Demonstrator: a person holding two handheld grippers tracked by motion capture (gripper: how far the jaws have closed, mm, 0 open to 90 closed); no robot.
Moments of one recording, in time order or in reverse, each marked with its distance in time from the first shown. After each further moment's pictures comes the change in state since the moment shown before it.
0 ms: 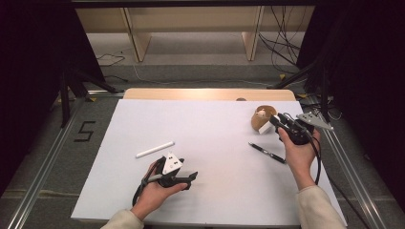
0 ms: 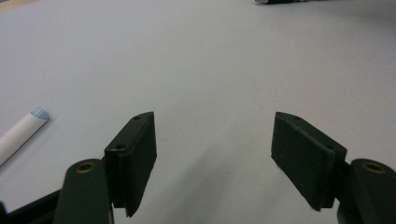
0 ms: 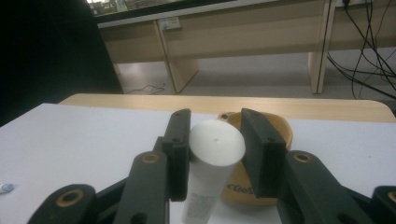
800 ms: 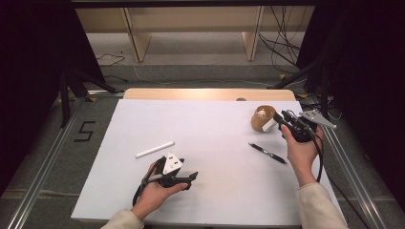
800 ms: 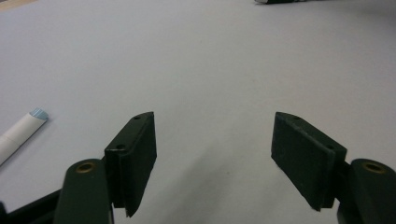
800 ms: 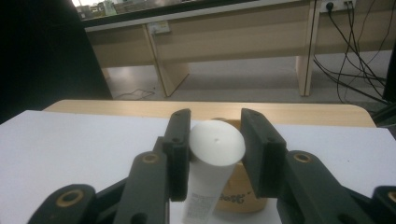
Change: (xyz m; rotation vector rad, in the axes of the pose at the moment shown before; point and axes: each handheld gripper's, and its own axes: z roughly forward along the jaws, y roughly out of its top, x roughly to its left) left arm 0.000 0.000 0.001 0.000 -0.001 0.000; right arm -0.008 0.006 0.001 -0.016 -0.041 0.001
